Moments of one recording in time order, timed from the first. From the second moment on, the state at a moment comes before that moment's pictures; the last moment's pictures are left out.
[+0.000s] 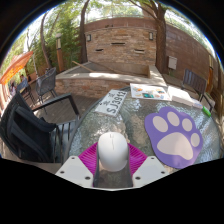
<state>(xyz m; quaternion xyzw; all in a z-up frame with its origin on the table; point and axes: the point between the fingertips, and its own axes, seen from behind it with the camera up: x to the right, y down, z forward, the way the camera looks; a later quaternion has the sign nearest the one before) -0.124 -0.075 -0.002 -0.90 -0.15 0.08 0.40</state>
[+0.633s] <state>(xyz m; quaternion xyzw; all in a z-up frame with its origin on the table) 0.097 0.051 0.040 -0.90 -0.01 0.03 0.43</state>
